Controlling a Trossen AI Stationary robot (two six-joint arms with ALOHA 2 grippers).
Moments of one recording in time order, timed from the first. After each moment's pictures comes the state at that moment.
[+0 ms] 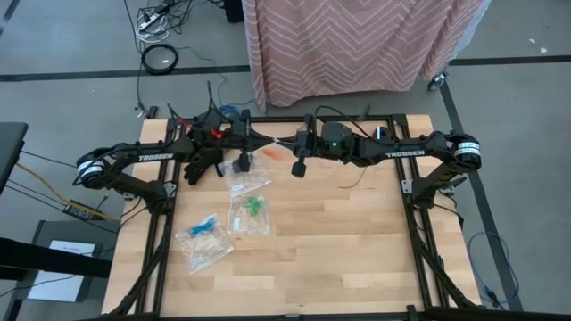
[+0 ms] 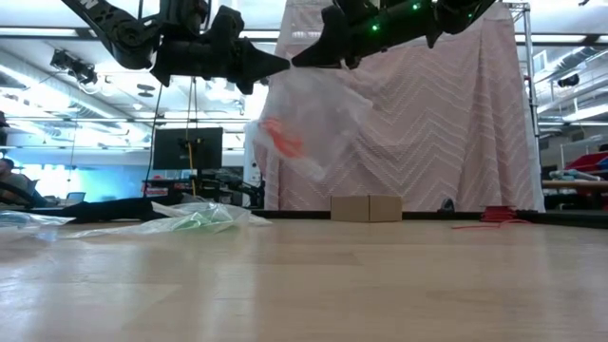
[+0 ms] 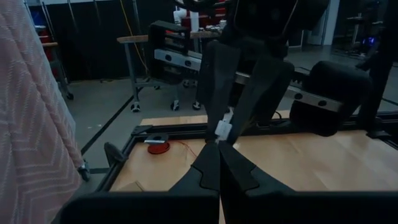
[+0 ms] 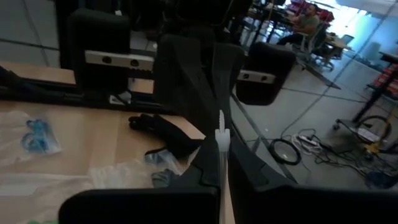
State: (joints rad) left arm 0.52 1.32 0.69 0.64 0.50 0.08; right arm -0.19 1.55 1.06 0.32 0.13 -0.27
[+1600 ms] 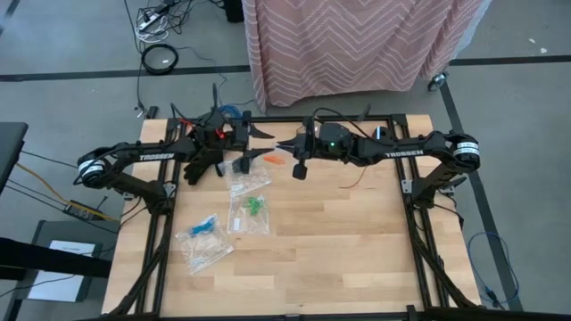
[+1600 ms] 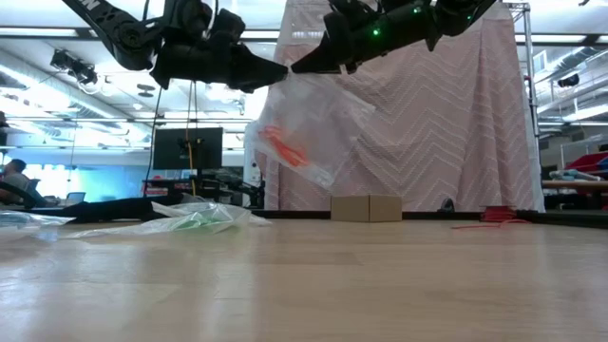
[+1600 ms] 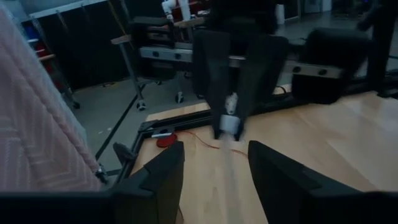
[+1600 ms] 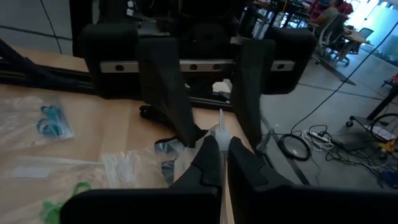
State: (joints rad) left arm 0.51 1.33 0.70 0.58 0.50 0.28; right arm -0.19 1.55 1.06 0.29 0.07 -0.27
